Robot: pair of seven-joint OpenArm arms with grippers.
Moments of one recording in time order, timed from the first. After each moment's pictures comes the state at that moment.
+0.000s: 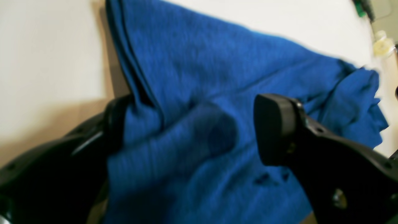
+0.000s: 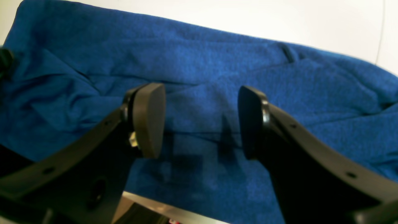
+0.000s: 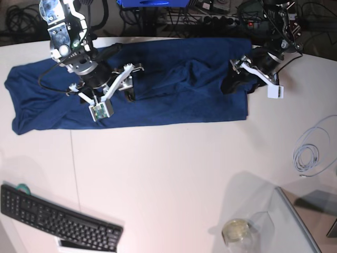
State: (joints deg) left arm 13.6 -9.2 -26.2 63.5 -30.1 -43.8 25.3; right arm -20.6 7.4 -13.7 103.9 9.9 3.9 -36.1
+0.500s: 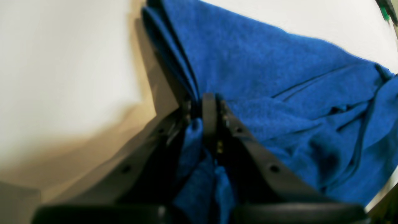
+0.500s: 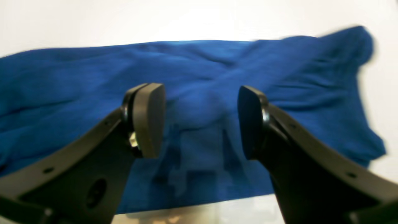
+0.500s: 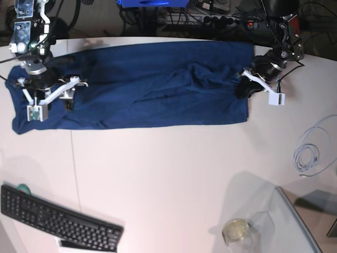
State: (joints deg) left arm 9.1 -12.2 -26.5 58.6 -21.4 -43.0 20.8; right arm -24.4 5.7 9.2 106.9 10.0 4.2 -36.0
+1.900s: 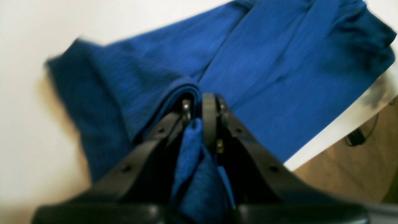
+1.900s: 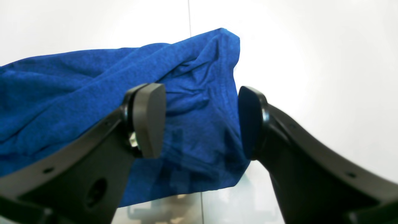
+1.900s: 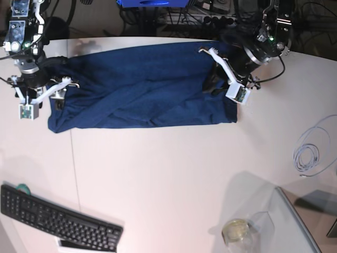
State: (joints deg) left arm 24.6 -15.6 0.9 97.7 -19.3 -28.2 23.2; right arm -24.7 5.5 12.1 106.9 10.0 4.2 -36.0
